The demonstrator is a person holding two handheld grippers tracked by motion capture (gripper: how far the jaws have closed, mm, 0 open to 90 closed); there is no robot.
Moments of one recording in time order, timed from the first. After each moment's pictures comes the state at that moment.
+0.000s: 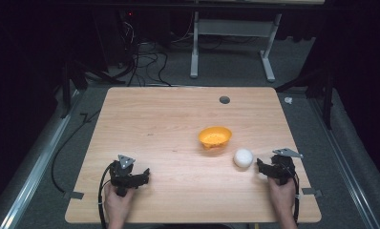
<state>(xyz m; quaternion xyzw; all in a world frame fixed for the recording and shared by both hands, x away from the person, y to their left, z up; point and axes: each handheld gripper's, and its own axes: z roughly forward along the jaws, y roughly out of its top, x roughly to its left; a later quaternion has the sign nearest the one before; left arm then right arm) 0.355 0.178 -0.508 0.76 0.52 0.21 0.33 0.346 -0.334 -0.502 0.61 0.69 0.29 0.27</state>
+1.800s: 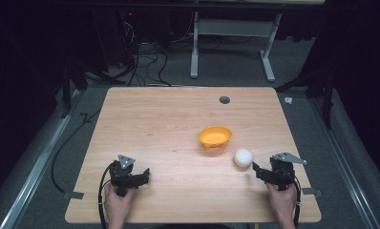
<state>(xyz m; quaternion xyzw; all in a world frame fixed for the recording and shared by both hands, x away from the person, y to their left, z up) 0.355 0.178 -0.508 0.76 0.52 0.21 0.33 0.320 -0.317 -0.481 0.58 0.69 0.35 0.24</state>
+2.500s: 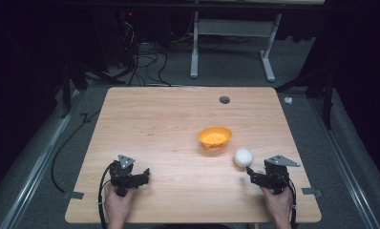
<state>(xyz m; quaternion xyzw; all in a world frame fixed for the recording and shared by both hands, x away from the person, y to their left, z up) 0.355 0.178 -0.508 0.76 0.52 0.21 0.33 0.312 -0.299 -0.482 0.56 0.72 0.35 0.23</state>
